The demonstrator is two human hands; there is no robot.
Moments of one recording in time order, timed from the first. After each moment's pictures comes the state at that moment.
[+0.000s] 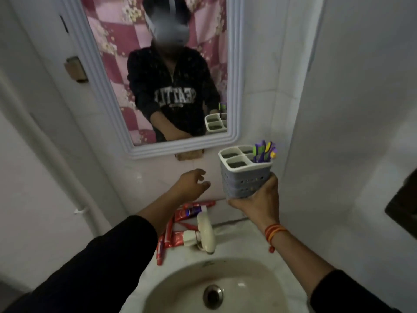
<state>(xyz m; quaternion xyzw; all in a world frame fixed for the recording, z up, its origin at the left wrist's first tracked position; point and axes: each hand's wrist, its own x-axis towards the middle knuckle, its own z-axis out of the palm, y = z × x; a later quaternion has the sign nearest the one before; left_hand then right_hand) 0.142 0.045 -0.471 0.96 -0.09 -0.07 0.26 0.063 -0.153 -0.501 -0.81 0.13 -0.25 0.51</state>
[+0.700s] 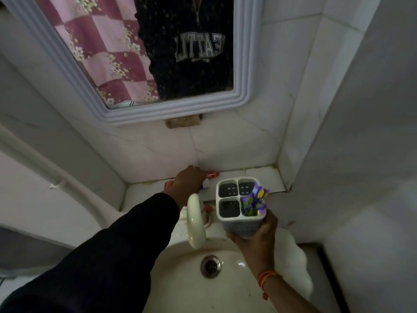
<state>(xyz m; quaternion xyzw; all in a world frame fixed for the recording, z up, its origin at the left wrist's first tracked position) 0.205 0.038 -0.607 0.97 -0.13 -0.16 -0.10 0.035 -0.159 -0.683 -0.79 0.11 -0.14 0.58</state>
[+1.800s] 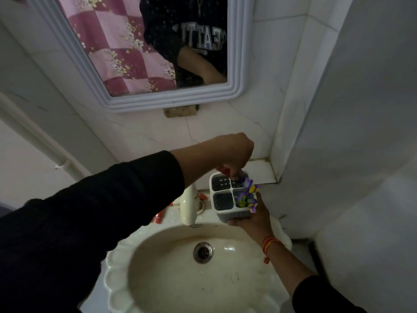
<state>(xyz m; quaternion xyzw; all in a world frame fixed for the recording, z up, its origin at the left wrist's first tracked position) 0.165 -0.096 -0.460 0.94 -0.27 -0.16 -0.09 0.053 -0.200 -0.665 -0.77 0.07 0.06 0.63</state>
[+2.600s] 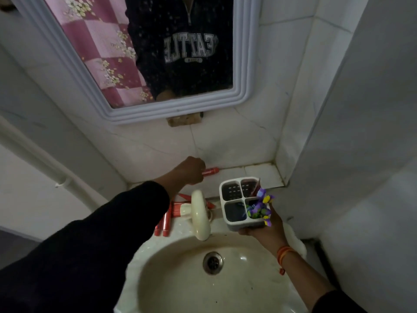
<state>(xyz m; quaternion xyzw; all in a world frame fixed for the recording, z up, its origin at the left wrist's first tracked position) 0.209 0.037 -0.564 0.98 -0.09 -0.19 0.01 0.057 -0.195 -0.685 -0.74 0.11 0.04 0.67</state>
